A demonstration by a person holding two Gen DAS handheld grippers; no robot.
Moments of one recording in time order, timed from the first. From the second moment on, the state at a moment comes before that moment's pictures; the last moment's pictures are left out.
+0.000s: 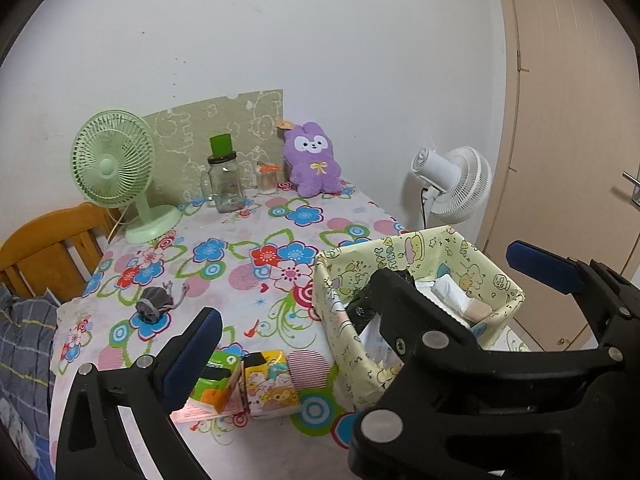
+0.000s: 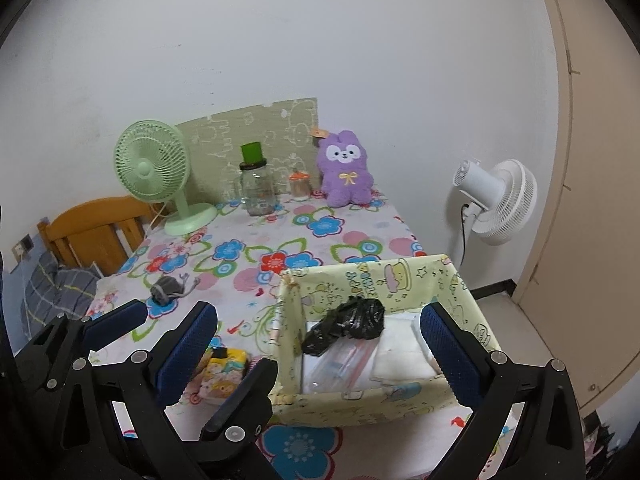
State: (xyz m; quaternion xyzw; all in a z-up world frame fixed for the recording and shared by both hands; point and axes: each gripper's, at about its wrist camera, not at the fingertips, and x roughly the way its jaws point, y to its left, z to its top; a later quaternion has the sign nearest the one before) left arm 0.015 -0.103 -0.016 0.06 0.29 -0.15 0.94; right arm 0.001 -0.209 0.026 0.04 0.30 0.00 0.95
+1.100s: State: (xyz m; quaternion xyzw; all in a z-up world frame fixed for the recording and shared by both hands) left arm 0.021 -0.026 -0.031 0.05 0.29 -0.09 0.95; right arm 0.011 -0.136 0.012 0.03 0.30 0.06 0.95
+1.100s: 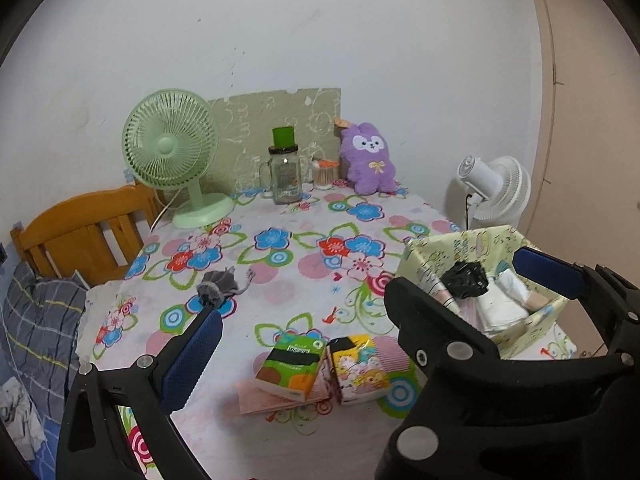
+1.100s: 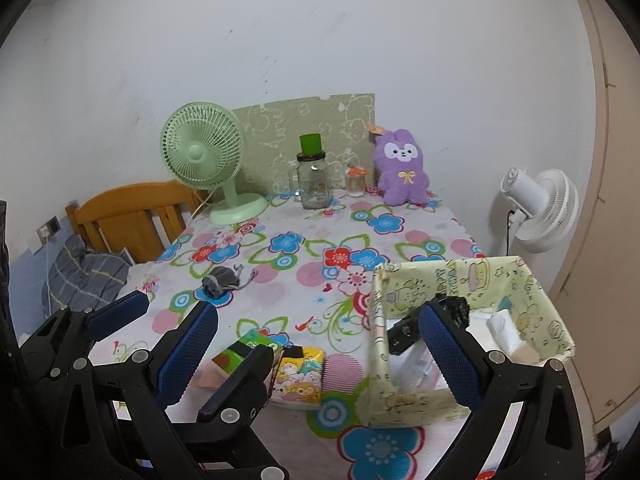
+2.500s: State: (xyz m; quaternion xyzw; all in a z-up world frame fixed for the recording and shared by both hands) left arm 0.067 0.019 -0.119 0.04 0.38 -0.09 0.92; right arm 0.058 -0.090 -0.086 0.05 0.40 0.06 0.91
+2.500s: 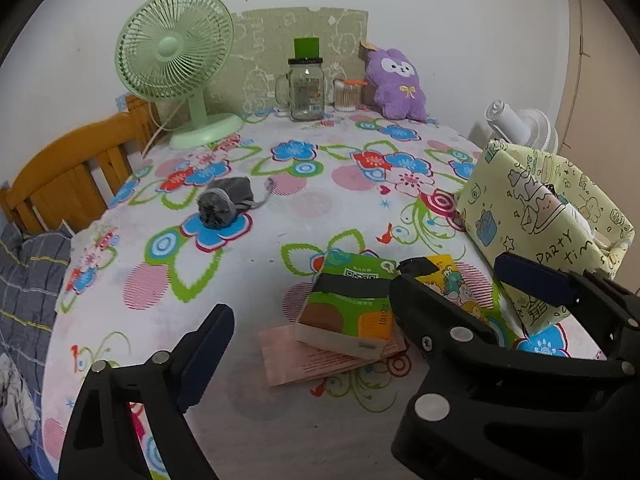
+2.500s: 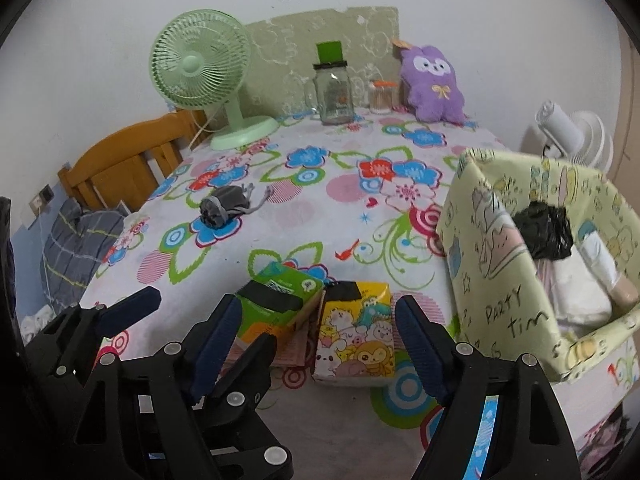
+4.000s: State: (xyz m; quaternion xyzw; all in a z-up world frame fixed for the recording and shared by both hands) left arm 0.095 0.017 -0.145 0.05 0.41 -0.05 0.91; right arm 0.102 -0.097 -0.131 0.08 0.46 0.03 0.88
